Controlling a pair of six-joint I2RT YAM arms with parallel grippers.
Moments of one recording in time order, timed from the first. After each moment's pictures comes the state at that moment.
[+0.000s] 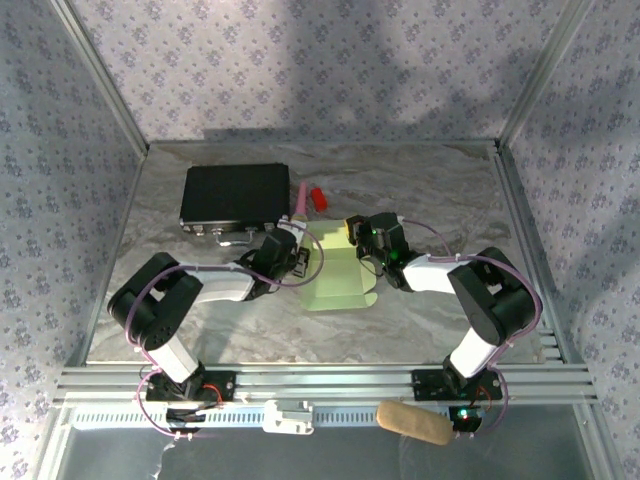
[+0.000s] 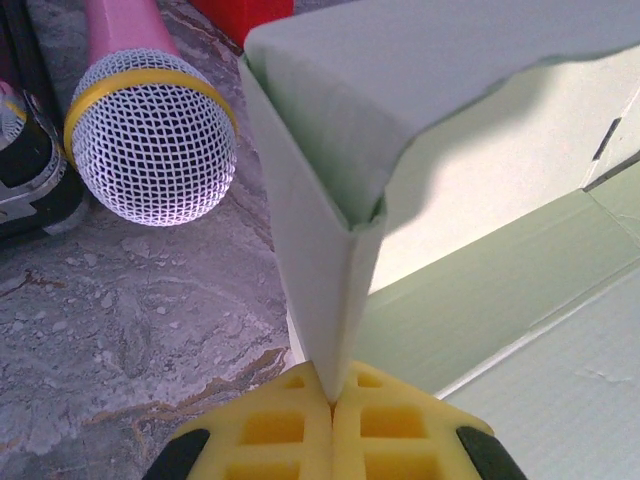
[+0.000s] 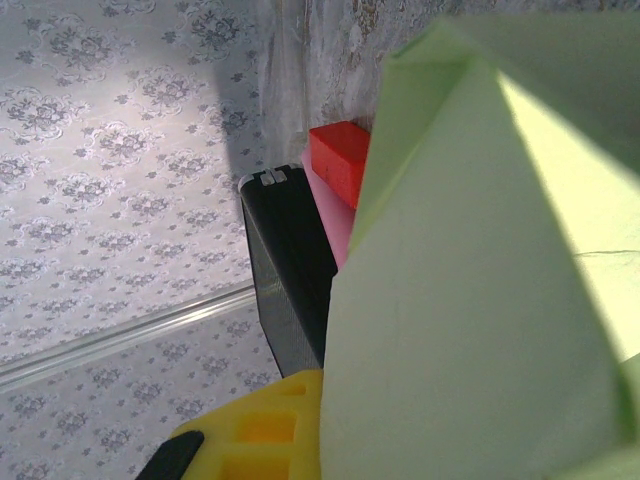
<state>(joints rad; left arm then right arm) -0.74 1.65 0.68 0.32 -0.13 -0.31 0.56 1.65 0.67 0.62 0.00 1.71</state>
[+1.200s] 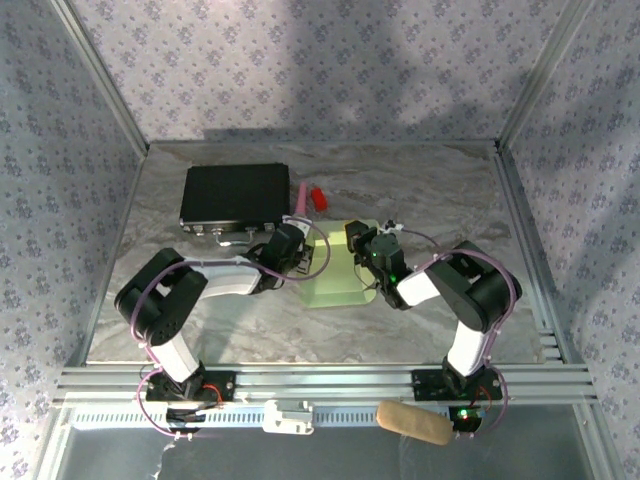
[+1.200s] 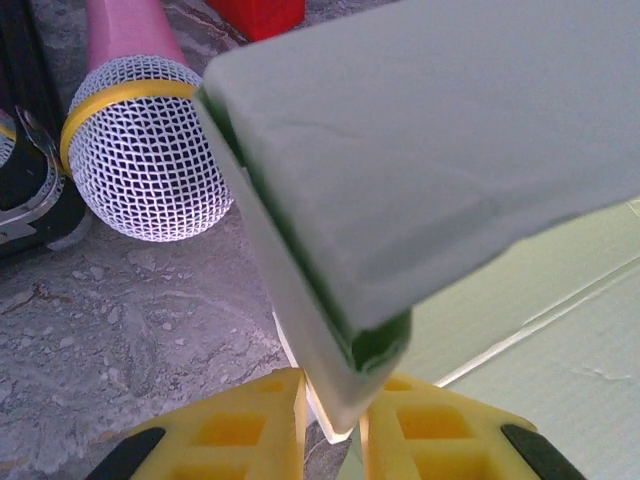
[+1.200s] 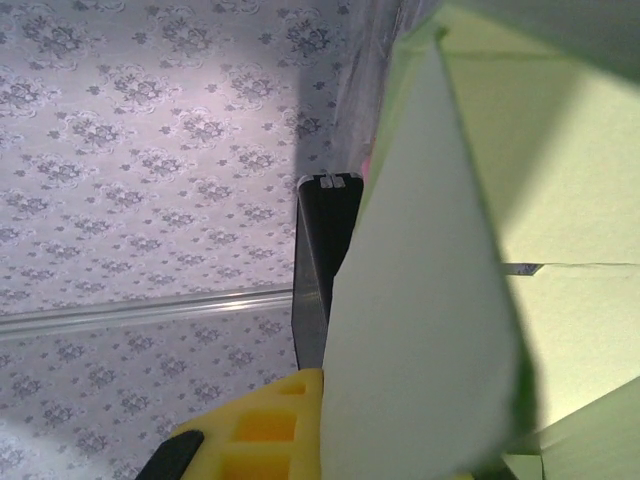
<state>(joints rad) -0.75 1.69 0.77 0.21 -0.18 -0.30 0.63 1.78 0.52 1.10 0.14 1.58</state>
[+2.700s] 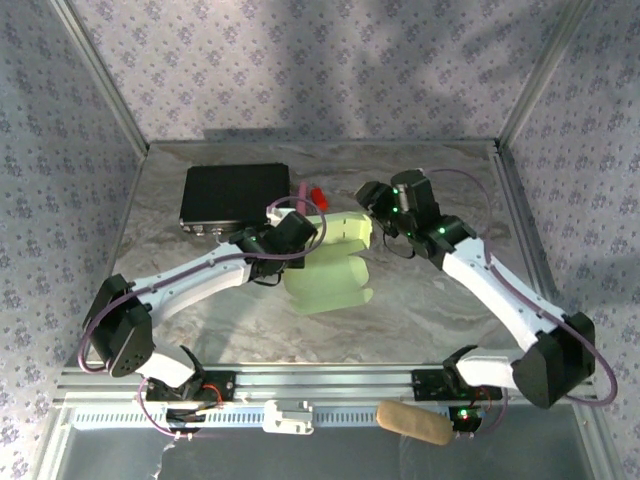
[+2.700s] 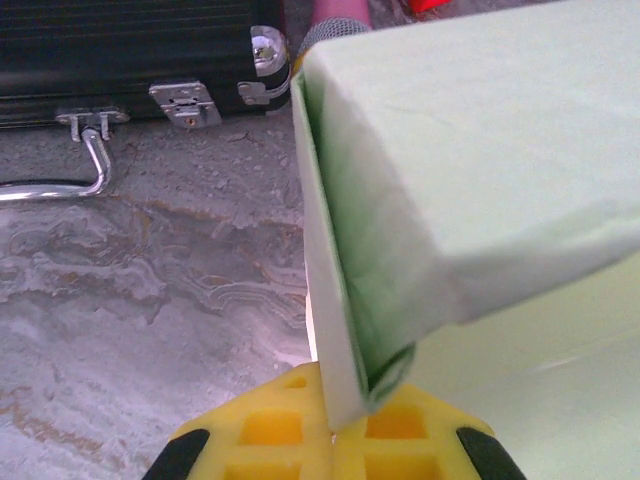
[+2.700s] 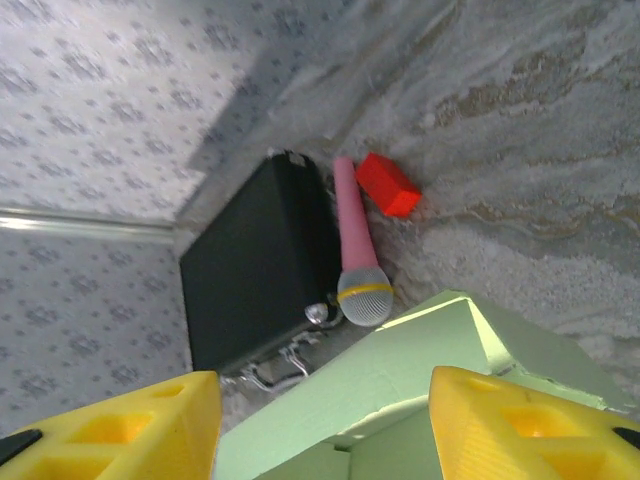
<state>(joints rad) -0.88 1.47 1.11 -0.70 -0.41 -0.73 0.54 1.28 1.12 -0.40 0.01 1.13</state>
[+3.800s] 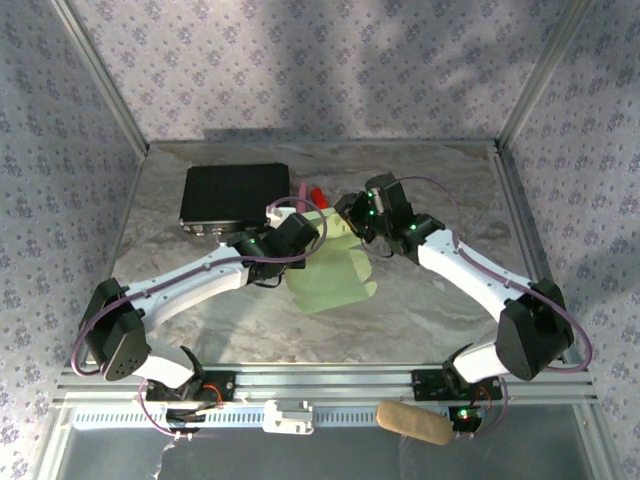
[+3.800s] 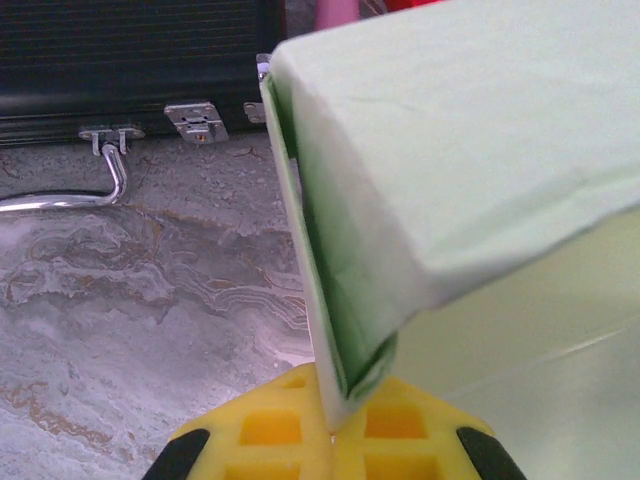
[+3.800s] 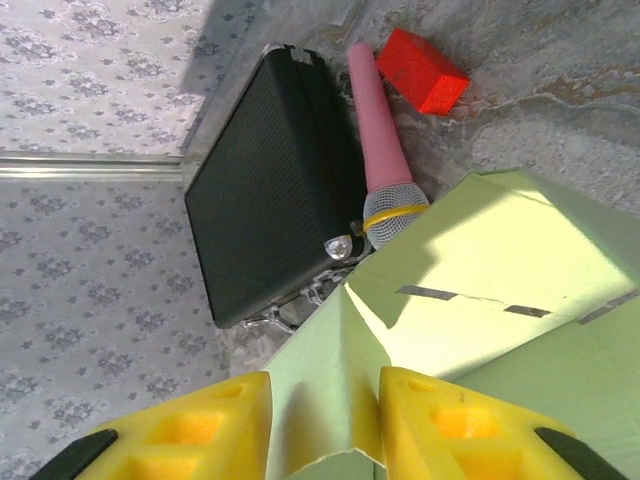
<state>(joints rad) -0.91 1.44 1.12 -0.71 -0.46 -0.75 0.60 1.42 1.08 -0.22 -0.12 1.27</state>
